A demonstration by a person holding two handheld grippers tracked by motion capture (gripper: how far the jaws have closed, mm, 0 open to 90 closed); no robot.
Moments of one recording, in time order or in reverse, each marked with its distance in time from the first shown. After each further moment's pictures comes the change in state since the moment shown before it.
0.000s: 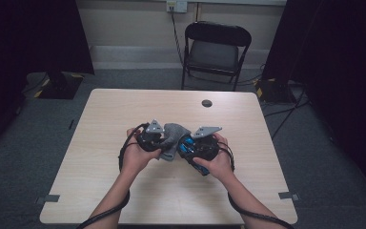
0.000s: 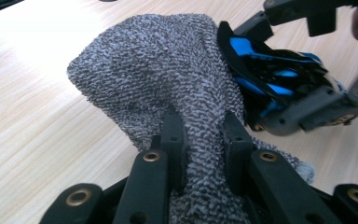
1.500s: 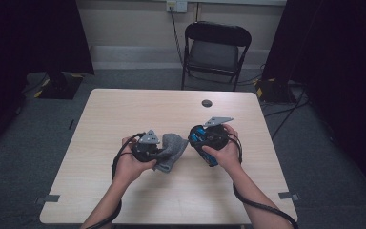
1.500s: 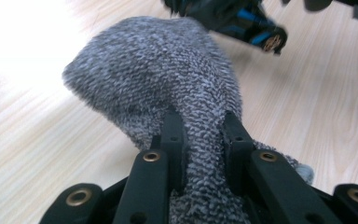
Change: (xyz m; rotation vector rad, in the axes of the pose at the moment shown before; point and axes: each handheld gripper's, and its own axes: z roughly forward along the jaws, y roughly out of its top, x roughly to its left) left arm -0.012 -0.027 -0.015 0.008 -0.085 0.018; right arm -0.041 0.003 -0.012 0.004 -0.098 0.090
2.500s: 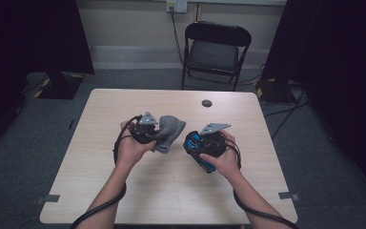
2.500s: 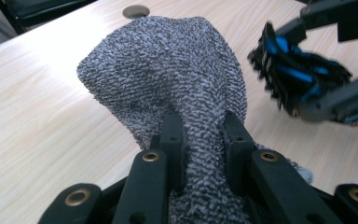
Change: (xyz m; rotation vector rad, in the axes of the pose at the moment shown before) left arm 0.032 0.041 0.000 -0.038 0.125 -0.026; right arm 0.025 -0.007 -0.006 -0.022 0.080 -0.060
